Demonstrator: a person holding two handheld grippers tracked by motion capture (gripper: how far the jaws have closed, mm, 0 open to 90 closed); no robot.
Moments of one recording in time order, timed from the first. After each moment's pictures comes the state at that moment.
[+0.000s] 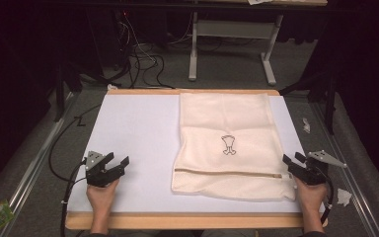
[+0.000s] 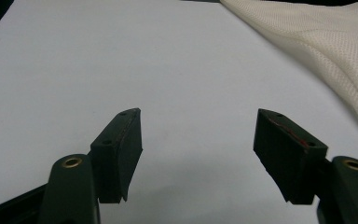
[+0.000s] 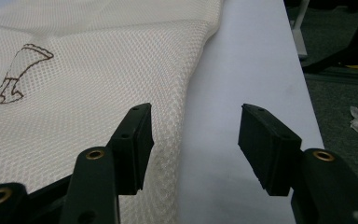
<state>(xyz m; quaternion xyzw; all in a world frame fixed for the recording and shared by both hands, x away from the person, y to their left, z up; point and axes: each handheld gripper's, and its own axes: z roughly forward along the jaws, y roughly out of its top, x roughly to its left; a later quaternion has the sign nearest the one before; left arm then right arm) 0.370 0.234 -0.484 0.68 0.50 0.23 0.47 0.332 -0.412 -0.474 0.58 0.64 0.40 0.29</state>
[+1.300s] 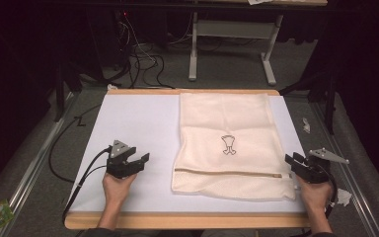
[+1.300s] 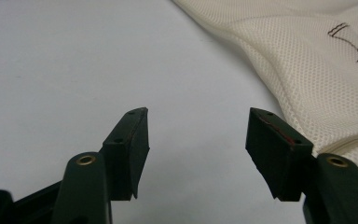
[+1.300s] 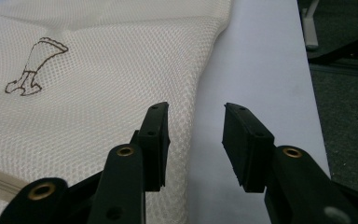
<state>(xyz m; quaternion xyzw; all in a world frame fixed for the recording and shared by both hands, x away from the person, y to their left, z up) 0.387 0.166 -0.450 0.76 0.45 0.19 0.44 0.331 -0.411 -0.458 0.59 0.66 0.39 0.27</state>
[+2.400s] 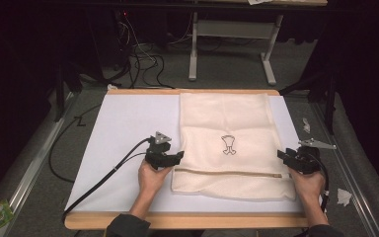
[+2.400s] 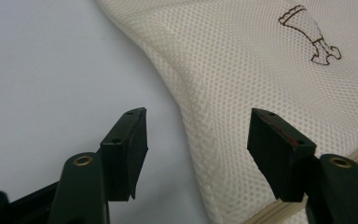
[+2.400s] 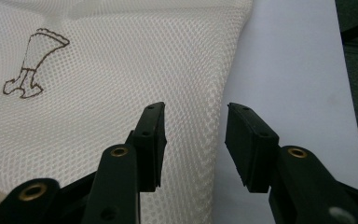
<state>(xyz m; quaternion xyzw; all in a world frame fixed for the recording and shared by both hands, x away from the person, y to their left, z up) 0.417 0.064 -0.456 0.79 0.43 0.12 0.41 0.361 -0.395 -0.450 0.59 0.69 0.35 0.23</state>
